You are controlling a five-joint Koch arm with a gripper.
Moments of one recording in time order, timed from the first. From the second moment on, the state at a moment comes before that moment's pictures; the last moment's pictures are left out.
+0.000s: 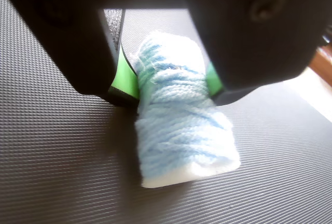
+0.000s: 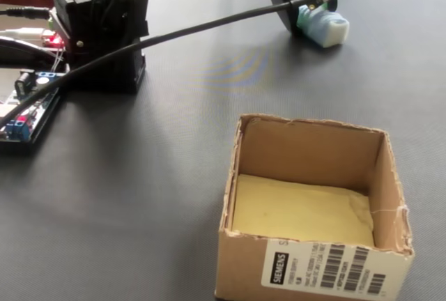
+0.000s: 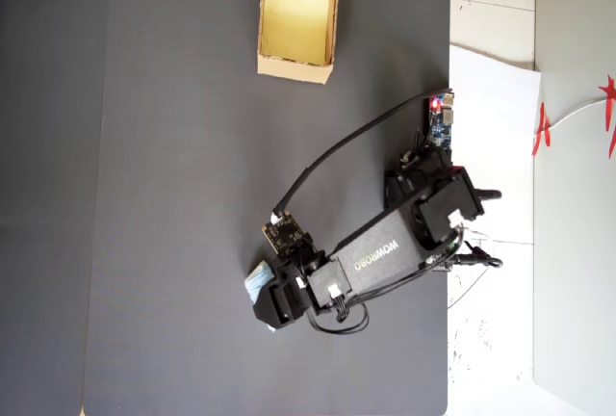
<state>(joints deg) -32.3 76.6 112.8 28.7 87.0</state>
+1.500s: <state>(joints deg) 0.6 109.1 136.8 7.8 86.3</state>
